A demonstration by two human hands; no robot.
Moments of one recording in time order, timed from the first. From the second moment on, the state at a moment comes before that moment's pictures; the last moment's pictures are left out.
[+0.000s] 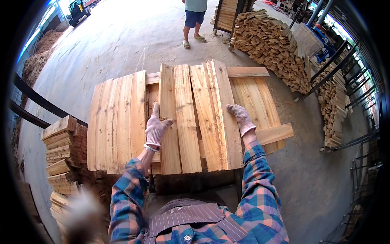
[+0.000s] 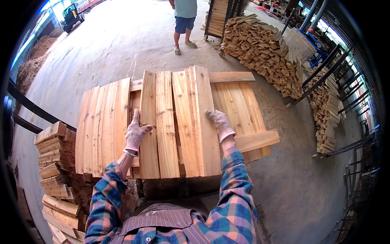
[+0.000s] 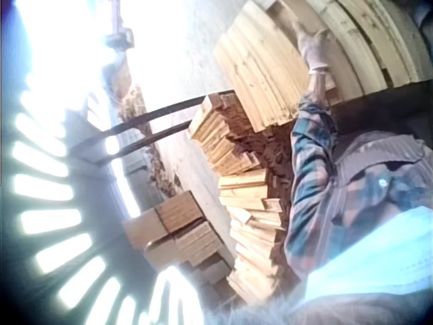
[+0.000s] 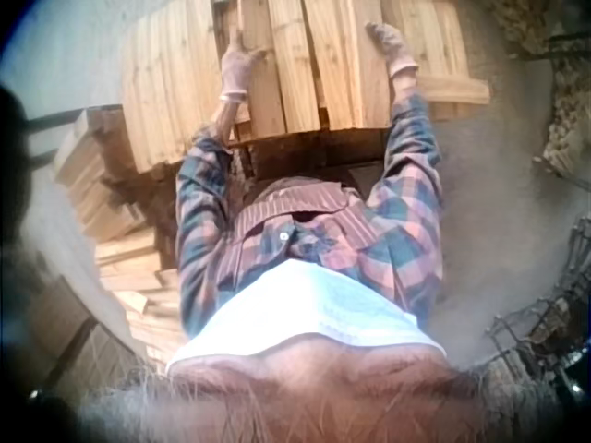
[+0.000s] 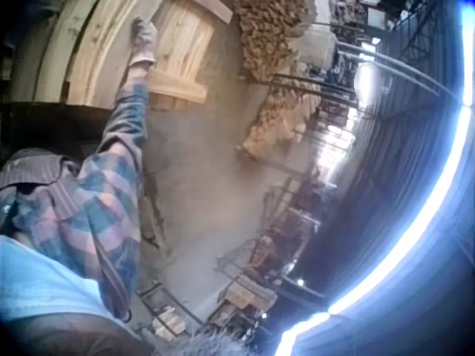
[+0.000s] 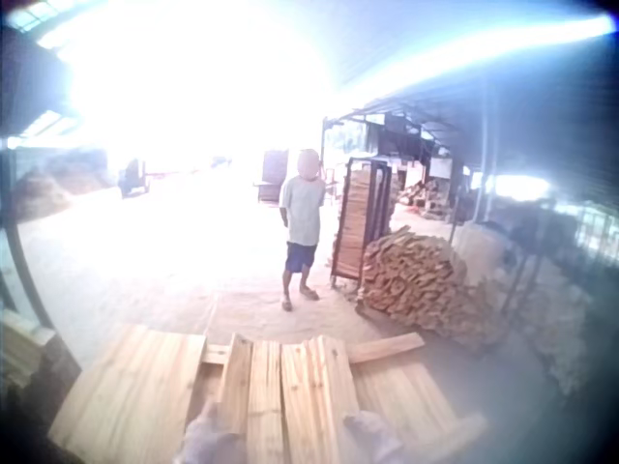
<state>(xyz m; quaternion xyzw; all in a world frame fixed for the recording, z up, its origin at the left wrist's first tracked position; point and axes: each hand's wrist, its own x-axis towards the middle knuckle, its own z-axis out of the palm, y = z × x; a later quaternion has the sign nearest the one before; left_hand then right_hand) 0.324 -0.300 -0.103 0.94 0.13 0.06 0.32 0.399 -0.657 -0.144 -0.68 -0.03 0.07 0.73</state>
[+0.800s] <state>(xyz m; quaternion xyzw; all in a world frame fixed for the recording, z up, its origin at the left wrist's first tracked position) 0.273 -0.214 -0.125 0.99 0.12 0.03 0.02 0.409 -0.580 -0.134 -0.79 0.02 0.09 0.61</state>
